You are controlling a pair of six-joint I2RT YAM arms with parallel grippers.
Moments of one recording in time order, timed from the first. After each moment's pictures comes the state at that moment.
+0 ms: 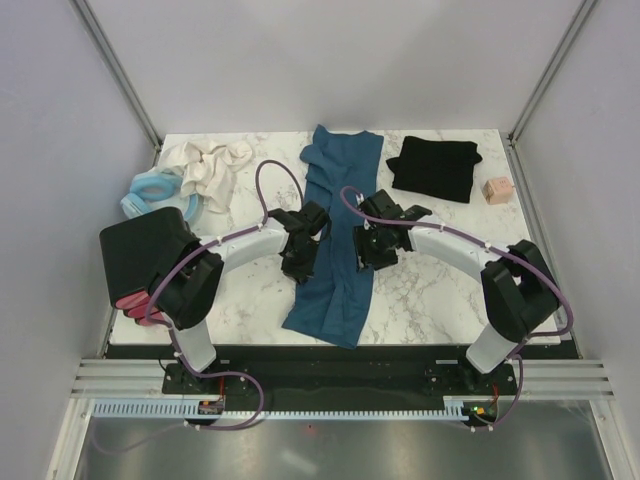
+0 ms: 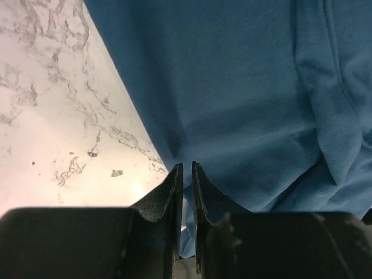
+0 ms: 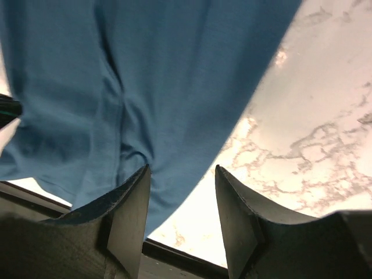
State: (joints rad) left arm -0.70 1.79 1.20 -0.79 -0.02 -0.44; right arm 0.61 1.66 1.13 -0.64 -0.10 0.42
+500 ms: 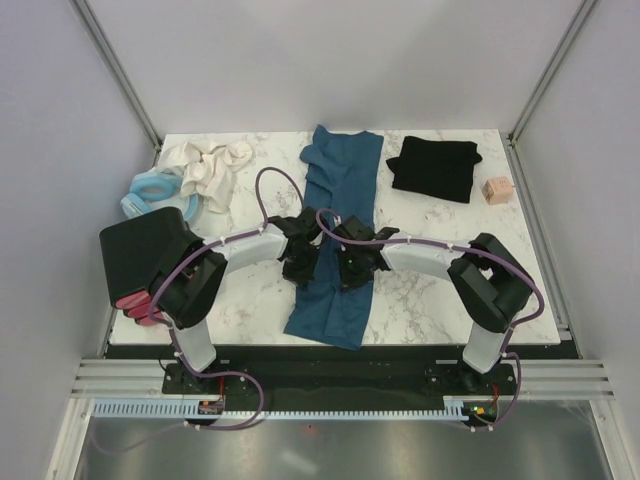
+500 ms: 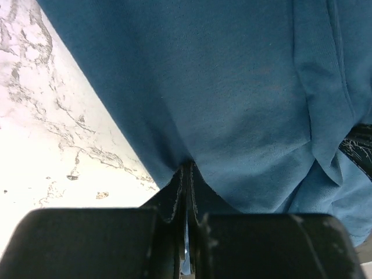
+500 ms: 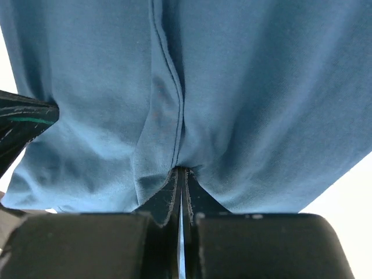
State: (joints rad) left arm -0.70 1.80 1.12 -0.67 0.04 -0.42; right arm 0.78 1.79 1.07 -0.45 -0.09 0.59
